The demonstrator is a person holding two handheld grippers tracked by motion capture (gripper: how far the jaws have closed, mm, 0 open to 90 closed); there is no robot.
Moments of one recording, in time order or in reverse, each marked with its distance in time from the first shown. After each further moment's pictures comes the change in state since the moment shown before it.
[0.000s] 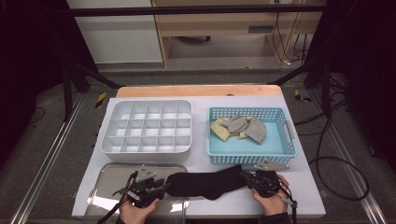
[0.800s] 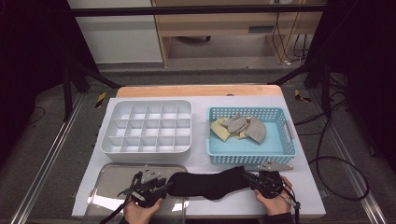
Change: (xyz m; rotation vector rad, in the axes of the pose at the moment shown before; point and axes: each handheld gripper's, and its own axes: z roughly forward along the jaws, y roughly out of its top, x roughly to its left) left arm -0.006 -0.001 0.009 0.000 0.051 0.023; right arm -0.006 -0.004 -0.005 0.015 0.003 0.037
